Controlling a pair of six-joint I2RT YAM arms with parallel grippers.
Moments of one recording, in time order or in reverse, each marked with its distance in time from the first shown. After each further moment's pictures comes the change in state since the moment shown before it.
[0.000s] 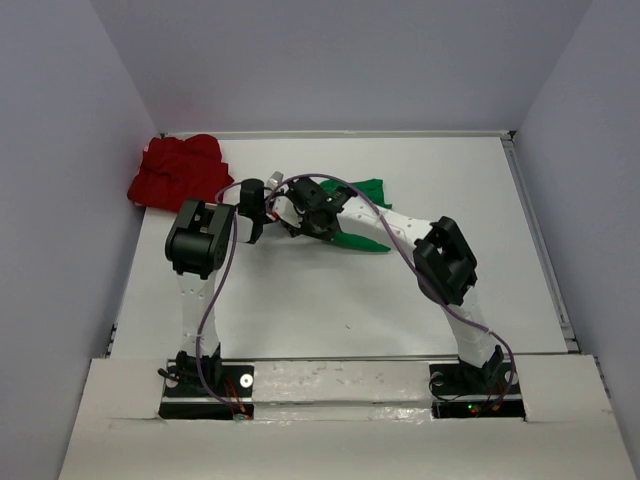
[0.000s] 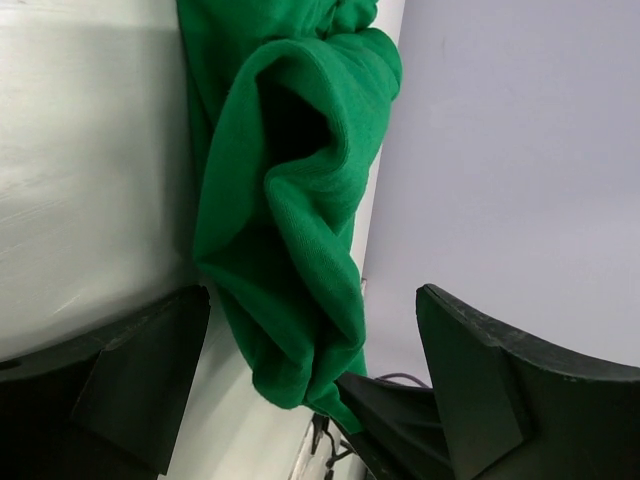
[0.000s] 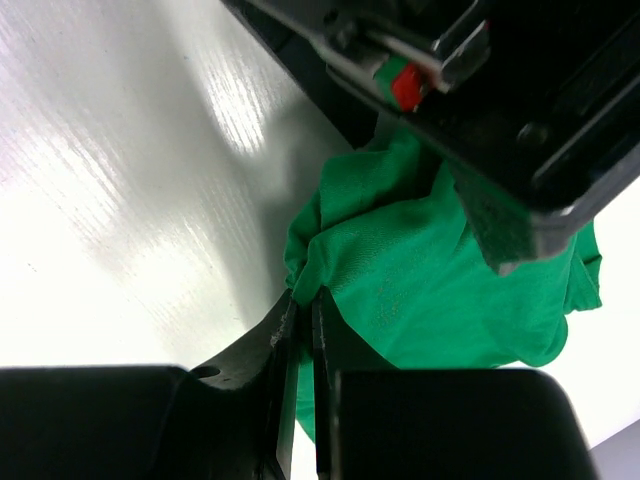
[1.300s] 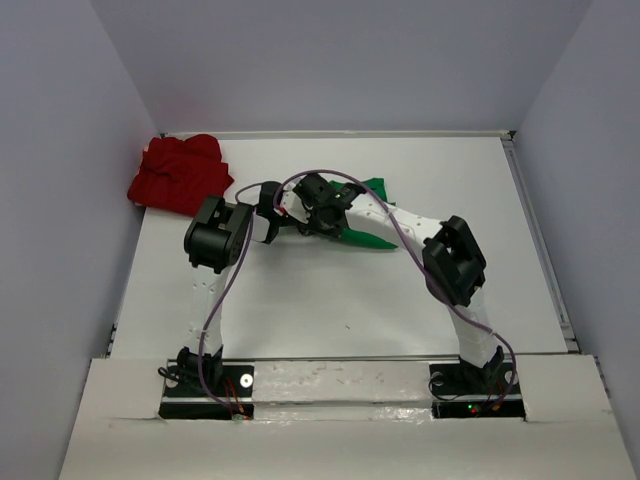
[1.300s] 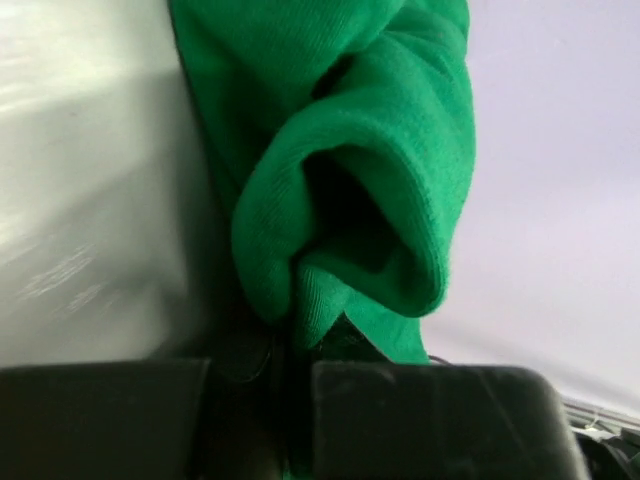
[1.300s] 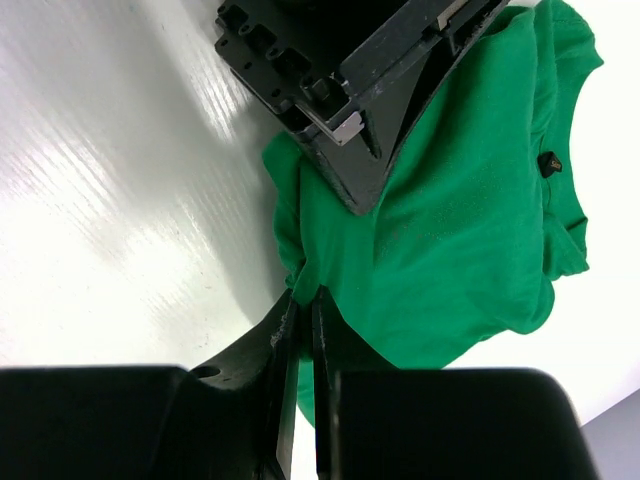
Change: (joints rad) left arm -0.084 0.135 0.117 -0.014 0.019 0.033; right arm -0.019 -0.053 -0.035 -0.008 0.018 -0.001
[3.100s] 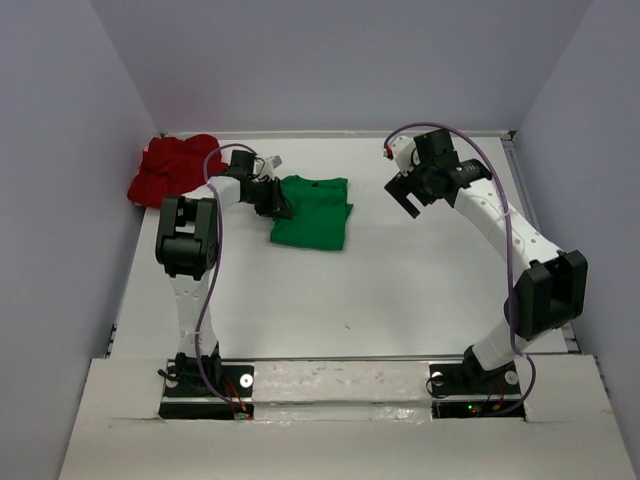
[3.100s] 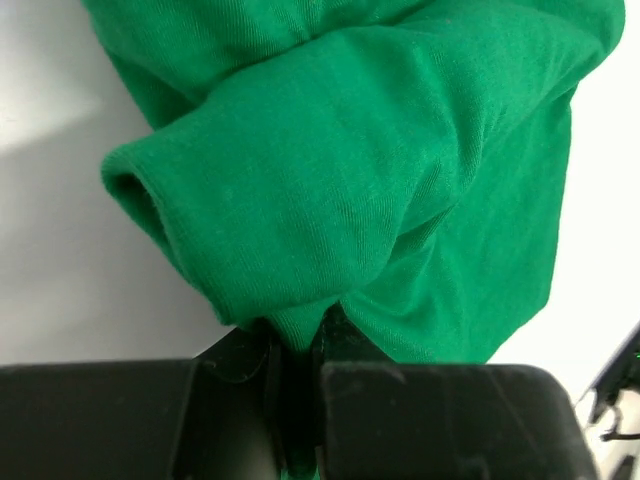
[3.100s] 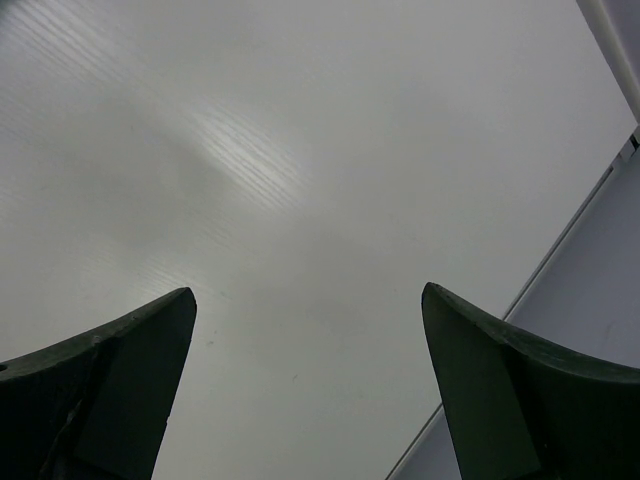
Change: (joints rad) left arm 0.147 -0.171 0.285 -1.010 -0.257 0.950; right arm -0.467 -0.508 -0.322 0.040 -0.079 0.016
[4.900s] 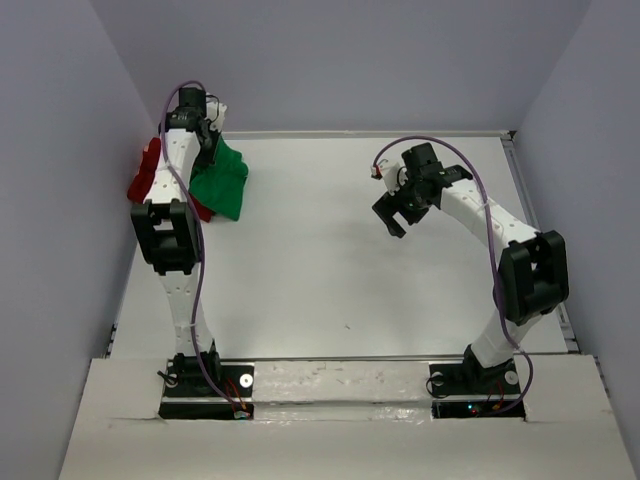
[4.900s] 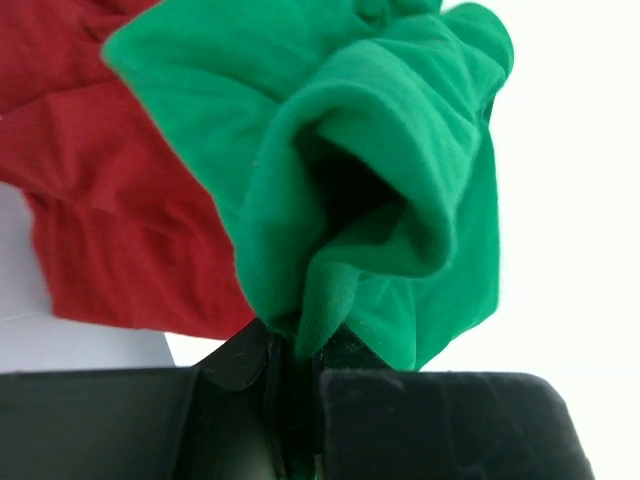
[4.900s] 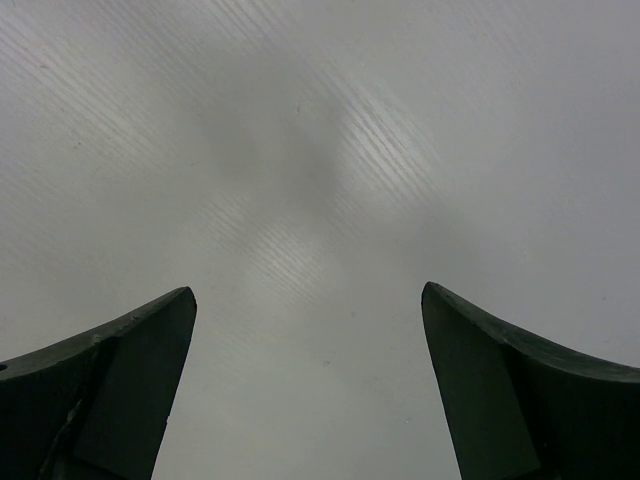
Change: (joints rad) left arm 0.179 0.039 0.681 -0.595 -0.727 0.507; right arm -0.003 0.107 -0.070 -0.032 -0.311 0.057
